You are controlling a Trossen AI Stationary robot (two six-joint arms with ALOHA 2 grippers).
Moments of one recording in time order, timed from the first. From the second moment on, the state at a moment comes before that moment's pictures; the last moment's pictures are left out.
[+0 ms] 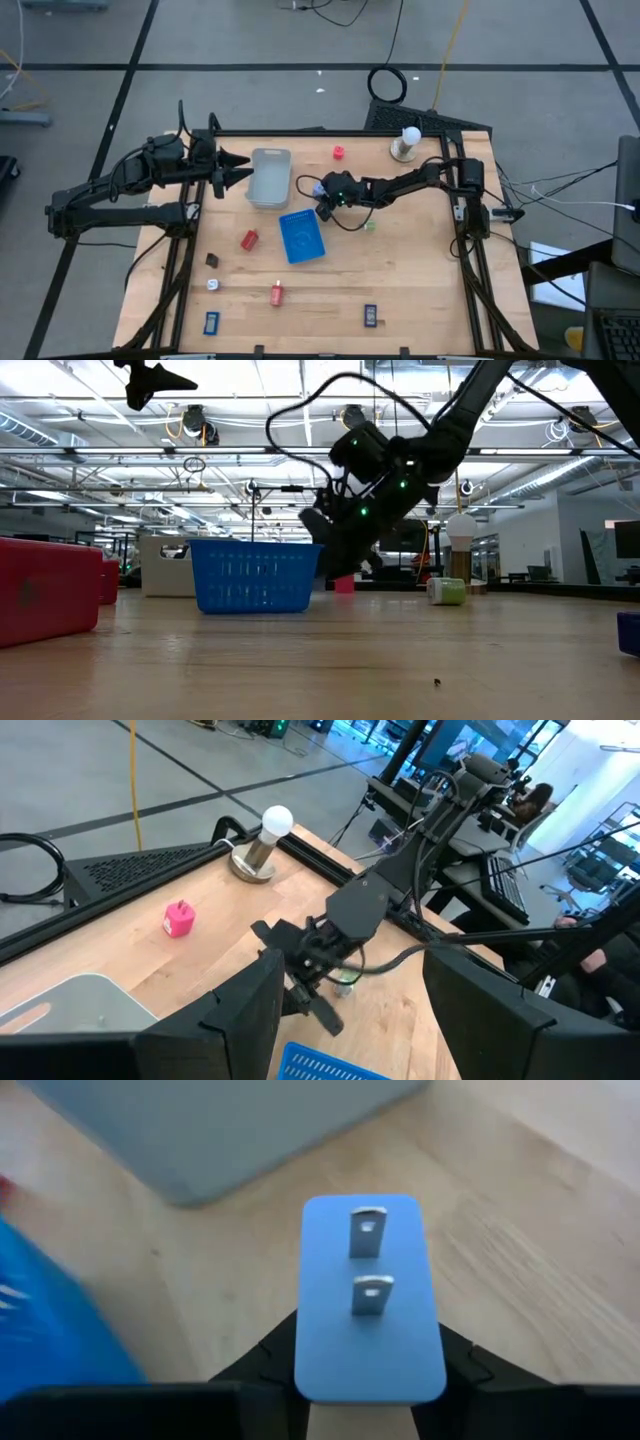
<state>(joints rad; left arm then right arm) 0.31 0.66 0.86 -0.42 0.08 -0.45 -0.18 1.98 1.03 0.30 0.13 0.39</state>
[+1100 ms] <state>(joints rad) 0.31 0.66 0.86 -0.33 0.03 -0.45 -0.24 1.69 1.09 0.46 0.07 0.24</state>
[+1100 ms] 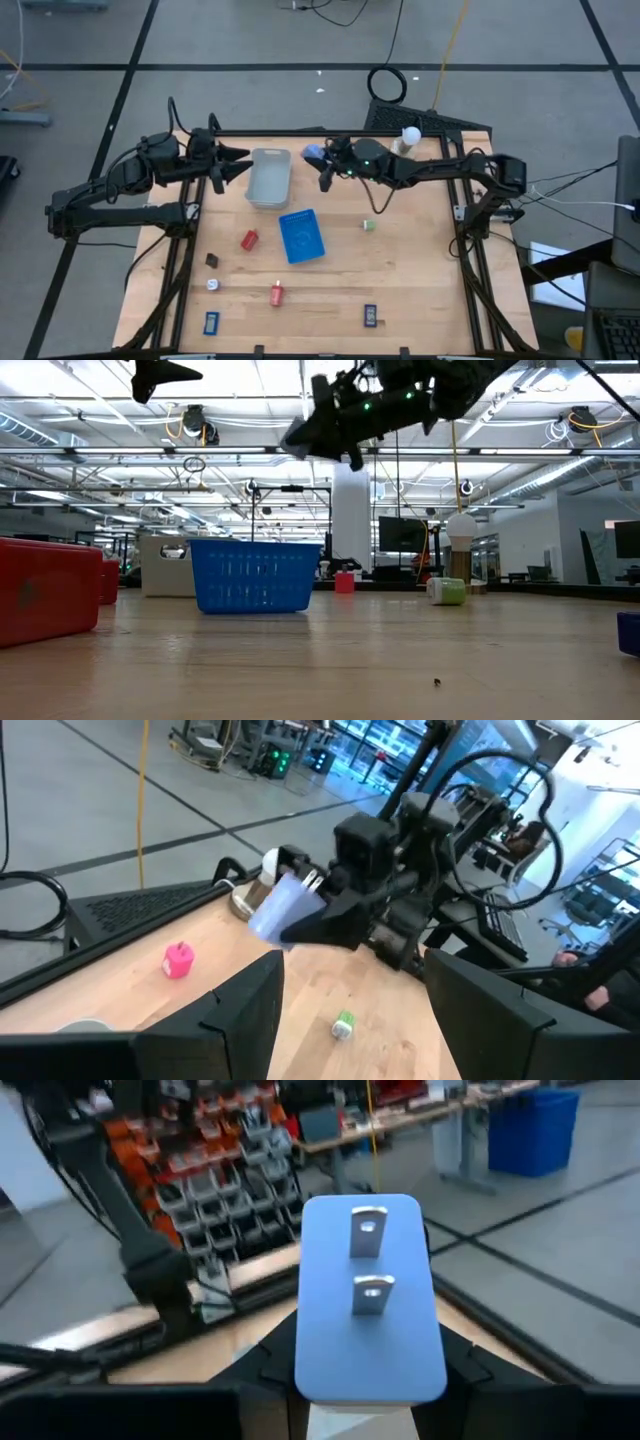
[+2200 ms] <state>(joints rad) 0.31 0.66 0.86 -0.28 0.01 -0.45 -0.29 2.28 1.63 0.47 -0.02 0.22</state>
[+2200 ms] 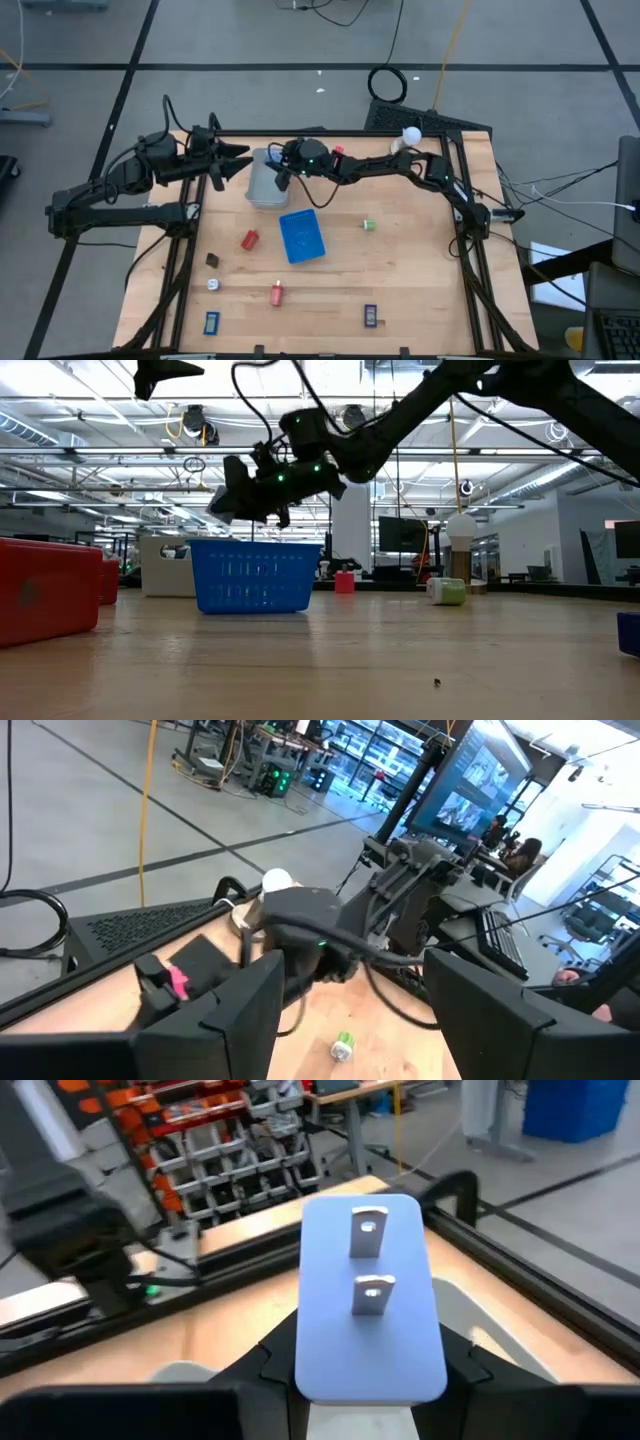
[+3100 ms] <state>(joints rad) 0.31 0.66 0.86 -0.28 0.00 -0.46 -0.31 2.31 1.63 0.46 0.00 0.18</state>
